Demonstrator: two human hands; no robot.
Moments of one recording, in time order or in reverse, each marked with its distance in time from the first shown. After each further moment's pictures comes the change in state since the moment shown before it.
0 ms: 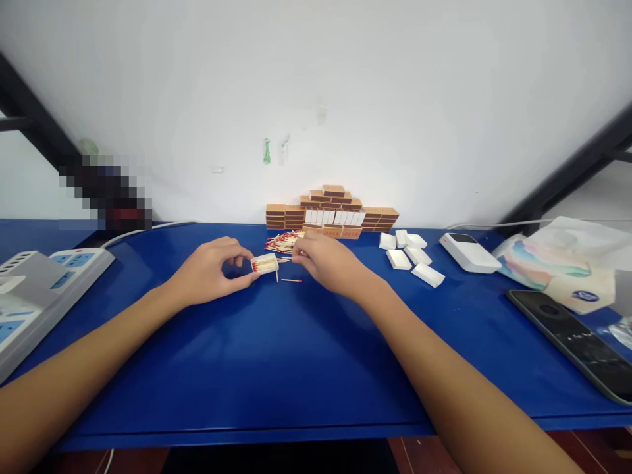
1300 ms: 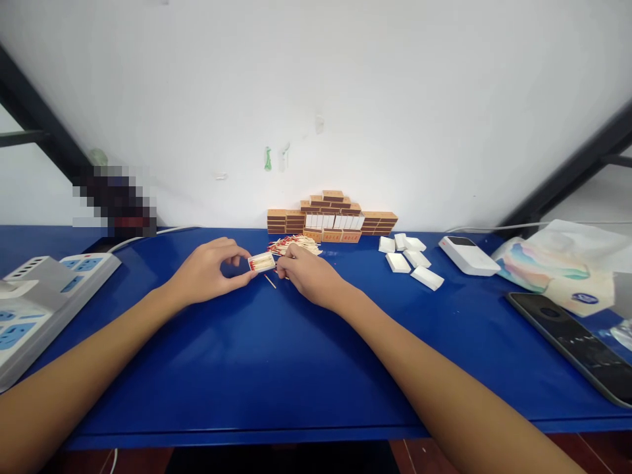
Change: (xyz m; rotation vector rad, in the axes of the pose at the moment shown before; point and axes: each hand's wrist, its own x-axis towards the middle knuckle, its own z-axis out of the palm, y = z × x) left_hand 0.000 -0.005 -0.002 0.060 0.062 0.017; right_hand 0.005 0.000 0.035 0.070 0.010 -0.135
